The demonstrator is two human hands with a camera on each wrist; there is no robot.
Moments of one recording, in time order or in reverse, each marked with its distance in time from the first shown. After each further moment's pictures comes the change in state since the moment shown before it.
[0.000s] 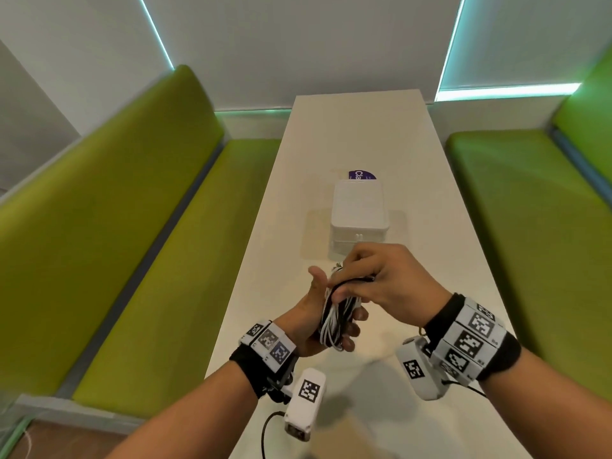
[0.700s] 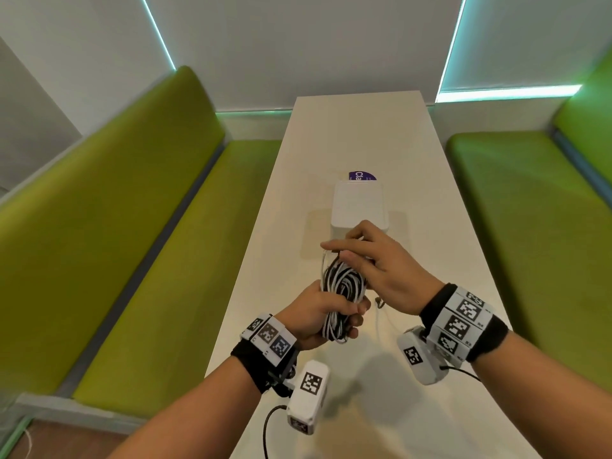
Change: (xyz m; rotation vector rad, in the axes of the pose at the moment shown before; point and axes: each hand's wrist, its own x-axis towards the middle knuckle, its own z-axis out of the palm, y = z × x) left_hand 0.000 0.010 0.009 0.030 0.041 0.127; right_hand 0.011 0.013 -0.001 -0.021 0.017 0.023
